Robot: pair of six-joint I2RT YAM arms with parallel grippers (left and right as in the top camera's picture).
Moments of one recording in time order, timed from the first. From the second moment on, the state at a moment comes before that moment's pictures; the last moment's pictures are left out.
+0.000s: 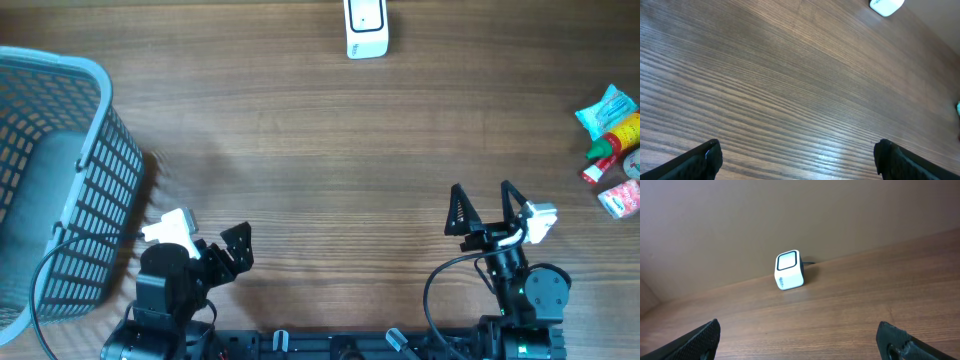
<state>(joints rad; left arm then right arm) -0.20 0.31 0.46 -0.85 0.07 -0.64 -0.05 0.02 0.01 0.01 -0.23 0.33</state>
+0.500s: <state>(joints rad) -0.18 0.24 0.46 -0.81 0.07 -0.64 -0.05 0.02 0.01 0.01 -0.23 0.33</state>
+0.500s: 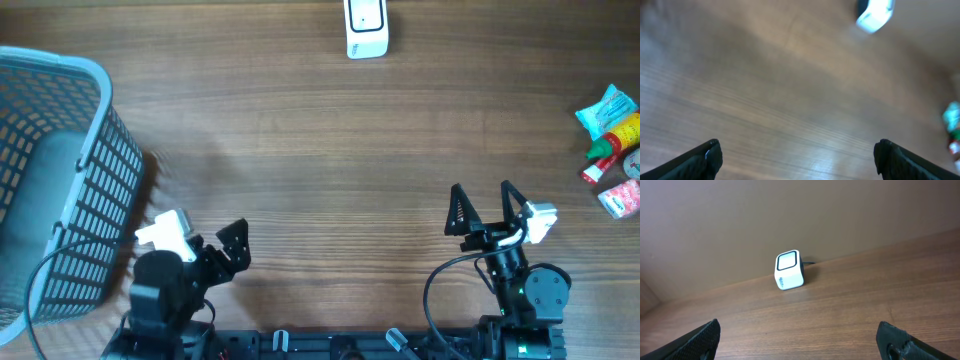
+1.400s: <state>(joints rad) -0.01 0.01 0.01 -0.05 0.20 -0.31 -0.05 0.02 0.01 0.01 -0.23 0.33</state>
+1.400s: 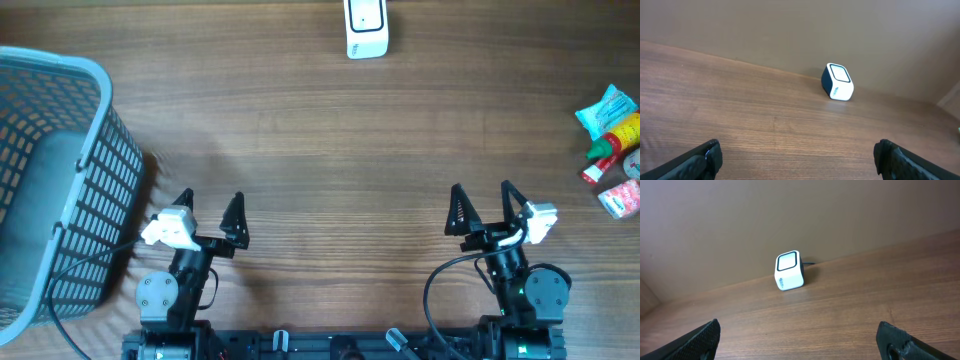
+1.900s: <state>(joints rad) -0.01 0.01 0.01 -0.05 0.20 -0.23 -0.05 0.02 0.01 0.01 -0.23 0.33</state>
